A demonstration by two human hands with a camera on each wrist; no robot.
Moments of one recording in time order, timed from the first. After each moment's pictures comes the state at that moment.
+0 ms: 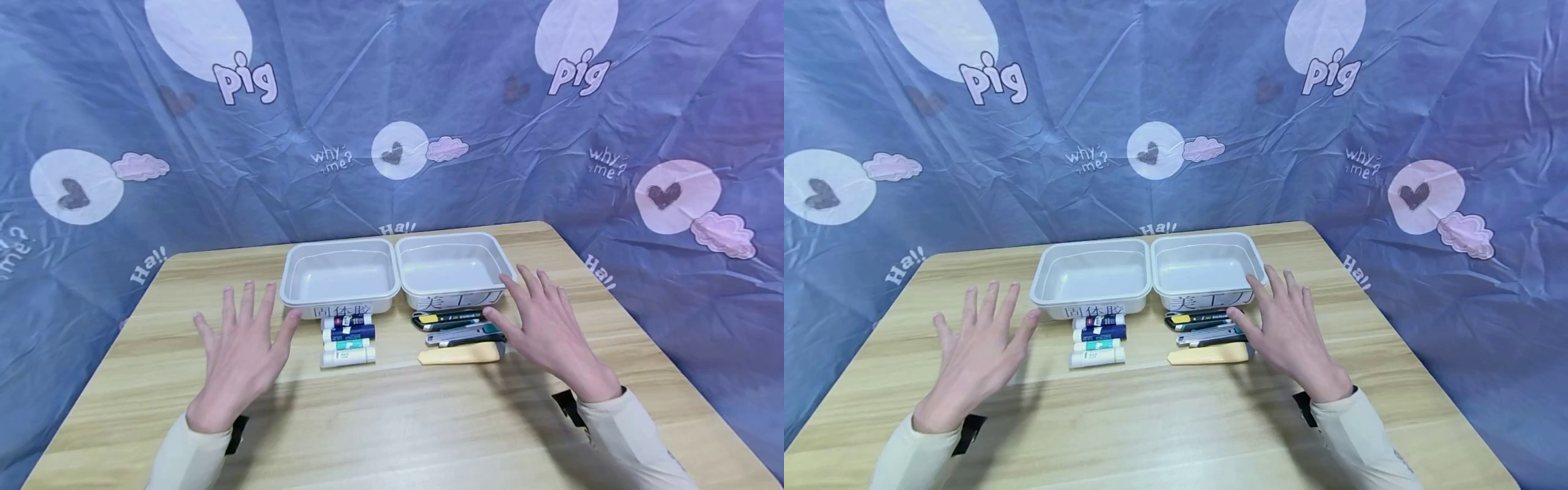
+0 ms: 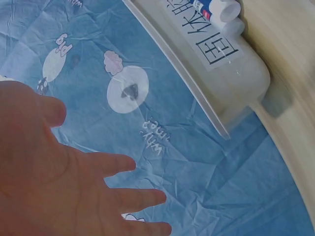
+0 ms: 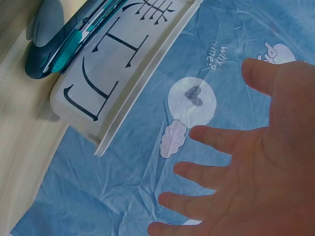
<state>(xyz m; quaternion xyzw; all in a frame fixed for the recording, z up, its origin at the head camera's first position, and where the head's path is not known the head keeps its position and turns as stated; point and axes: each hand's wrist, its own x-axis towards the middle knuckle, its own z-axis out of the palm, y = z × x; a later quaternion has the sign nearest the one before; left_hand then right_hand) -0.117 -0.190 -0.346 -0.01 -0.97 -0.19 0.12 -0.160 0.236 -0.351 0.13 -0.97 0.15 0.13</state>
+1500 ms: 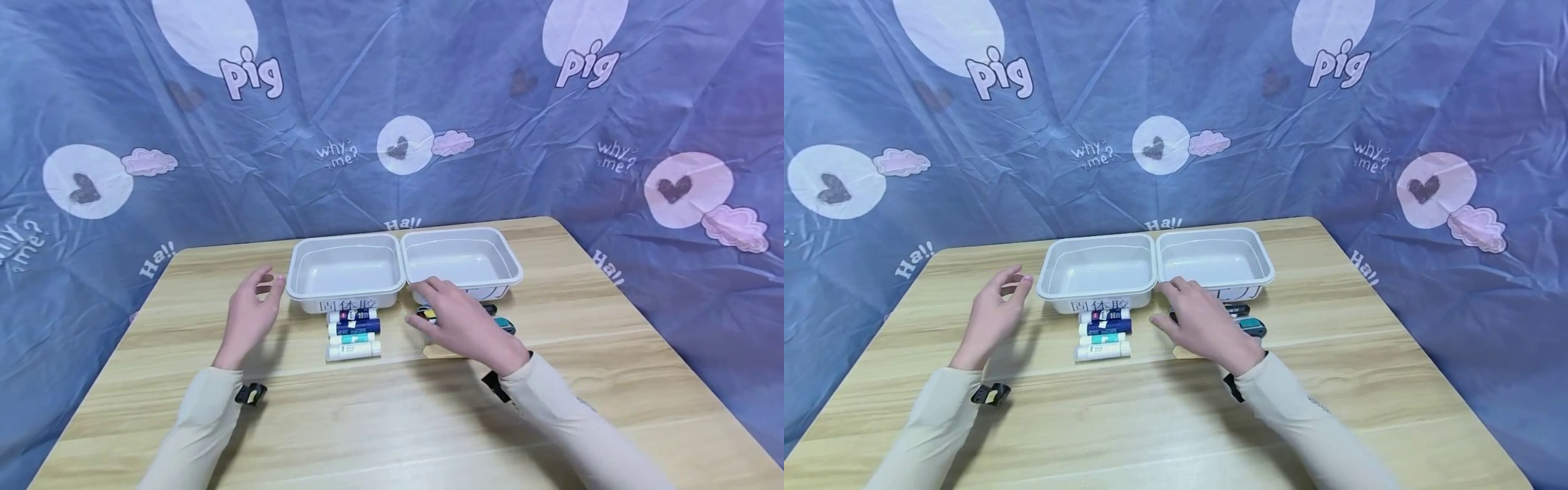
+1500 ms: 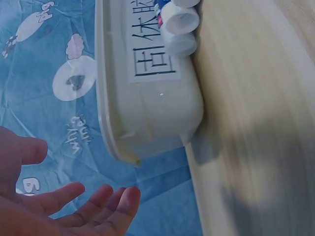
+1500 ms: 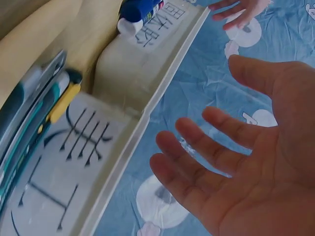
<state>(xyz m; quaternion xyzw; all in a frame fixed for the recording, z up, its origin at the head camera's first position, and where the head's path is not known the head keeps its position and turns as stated) -0.184 -0.223 -0.377 0.03 -0.88 -0.45 0.14 -0.182 0.127 -0.357 0.31 -0.93 0.18 0.08</state>
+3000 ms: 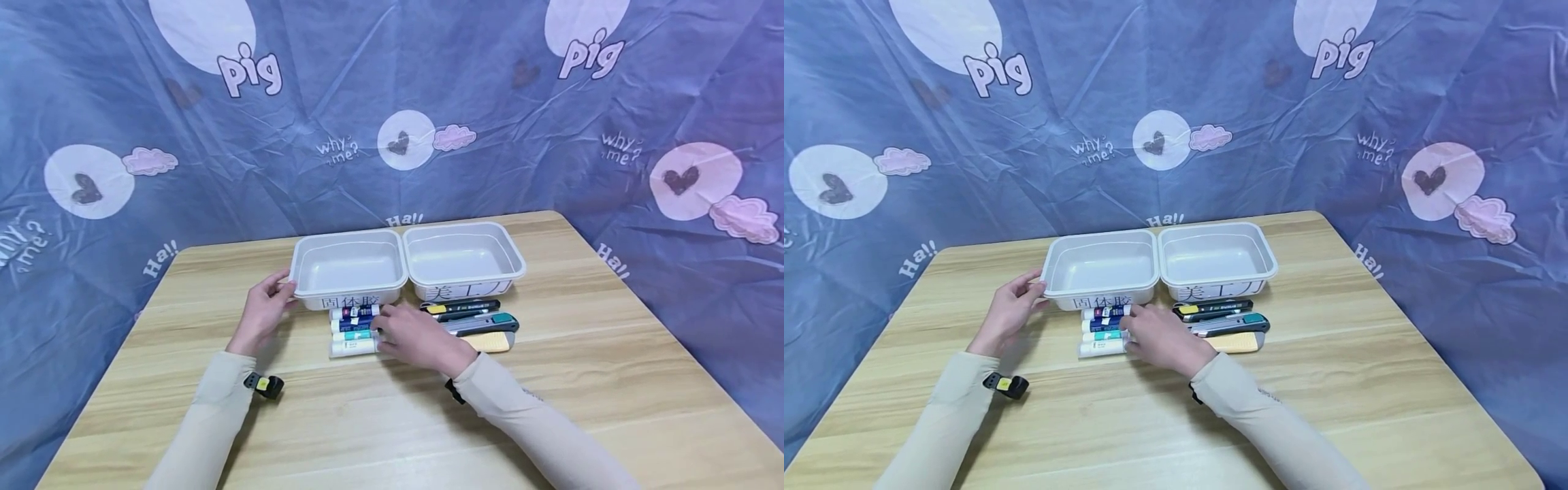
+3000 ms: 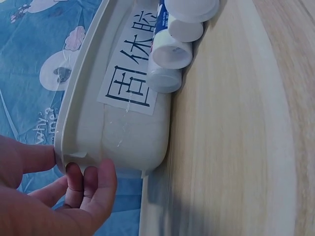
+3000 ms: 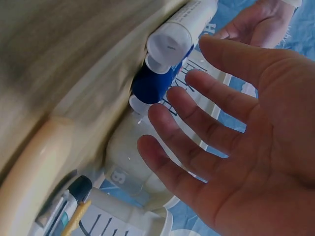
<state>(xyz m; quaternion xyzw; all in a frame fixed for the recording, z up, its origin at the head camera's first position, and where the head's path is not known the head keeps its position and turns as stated) -0.214 -0.223 -0.406 0.07 -0.77 -0.63 0.03 -0.186 0.069 -0.397 0.40 -0.91 0.11 0.00</state>
